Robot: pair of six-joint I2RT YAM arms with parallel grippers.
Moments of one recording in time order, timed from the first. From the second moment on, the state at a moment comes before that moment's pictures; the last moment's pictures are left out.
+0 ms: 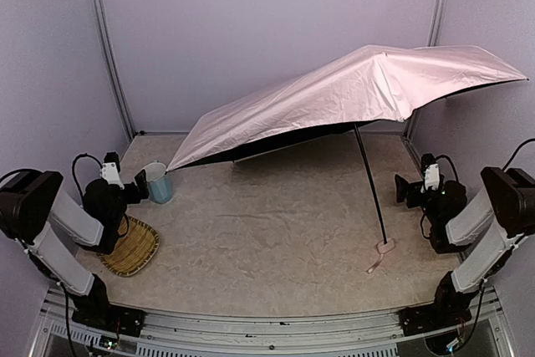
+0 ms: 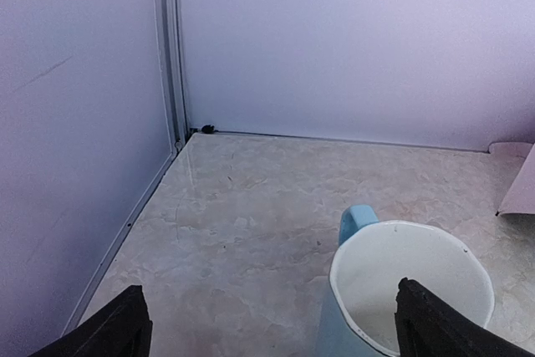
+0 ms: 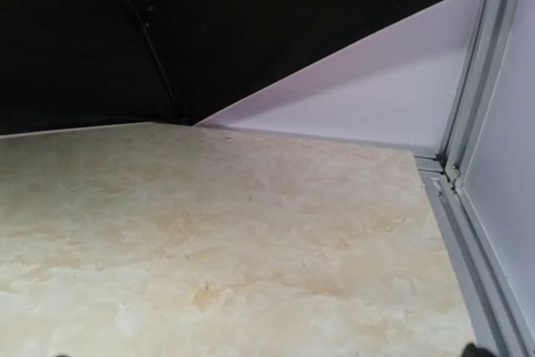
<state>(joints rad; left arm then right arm) -0.04 1.57 0.23 1.27 -0.16 -0.02 -0.06 1.59 0.21 1.33 -0.17 -0.10</state>
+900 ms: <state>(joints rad) -0.11 0.92 0.62 0.66 -0.45 -0.16 0.04 1.10 0.53 0.61 -0.58 0.07</state>
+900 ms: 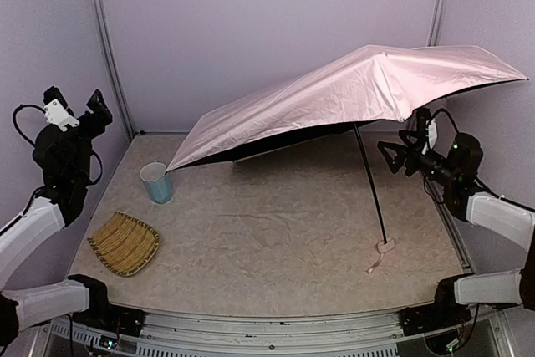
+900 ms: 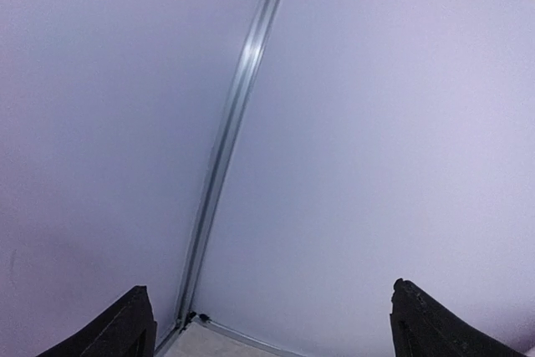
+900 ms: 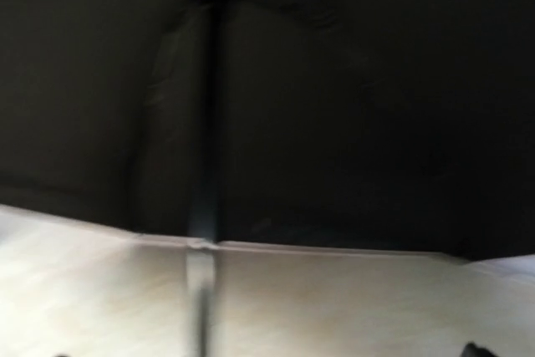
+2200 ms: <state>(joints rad) -1.45 0.74 0.71 0.45 -0.58 0.45 0.28 1.43 0.99 0.28 -0.50 0.52</state>
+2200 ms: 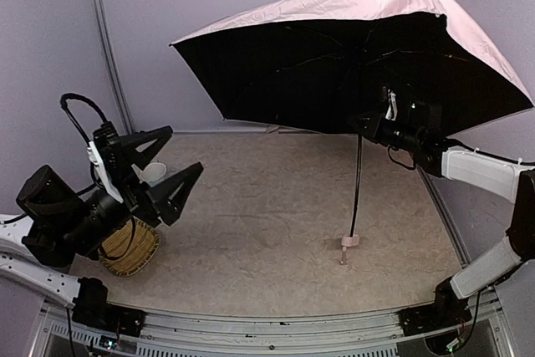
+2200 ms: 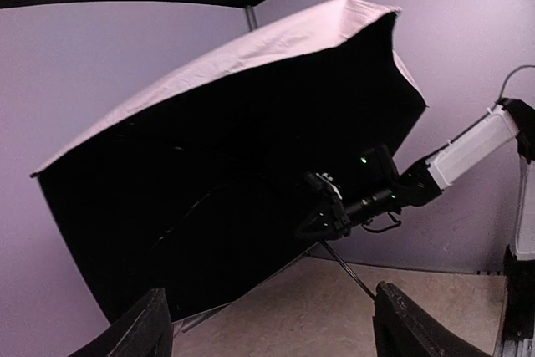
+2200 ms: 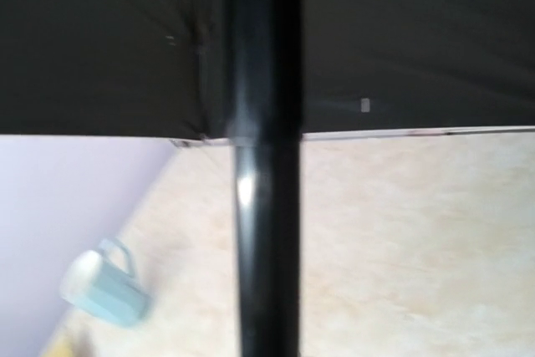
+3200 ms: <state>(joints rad) -1.07 1.55 0.85 0.84 0.30 -0.27 0.73 1.48 1.15 0.76 -0.58 0.76</state>
